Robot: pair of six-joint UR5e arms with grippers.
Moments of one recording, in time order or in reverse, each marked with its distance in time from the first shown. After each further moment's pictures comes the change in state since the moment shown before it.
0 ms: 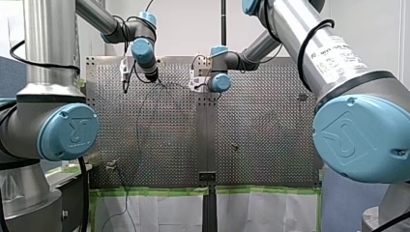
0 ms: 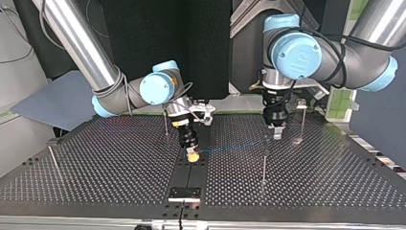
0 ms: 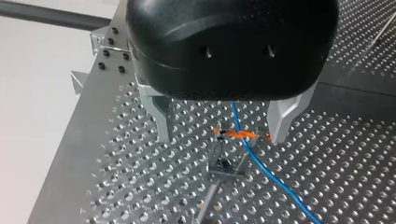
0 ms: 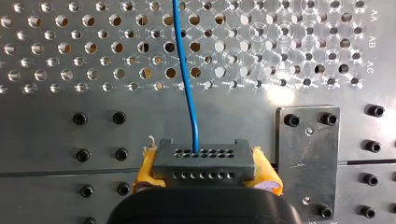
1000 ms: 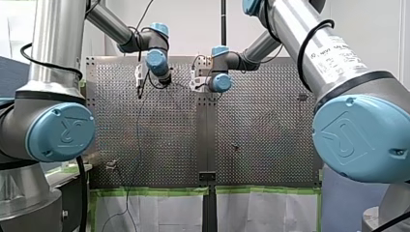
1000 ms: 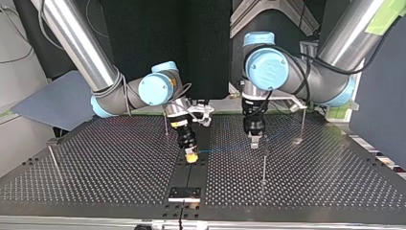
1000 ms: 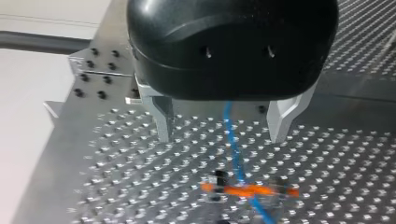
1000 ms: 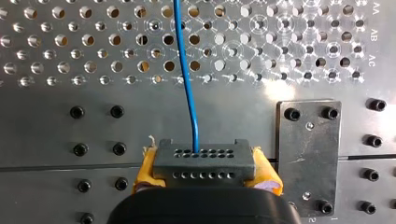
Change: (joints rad) left arm -0.085 -0.133 0.077 0.119 -0.039 0.036; right arm -0.006 0.000 0.000 -0.002 0.000 -0.002
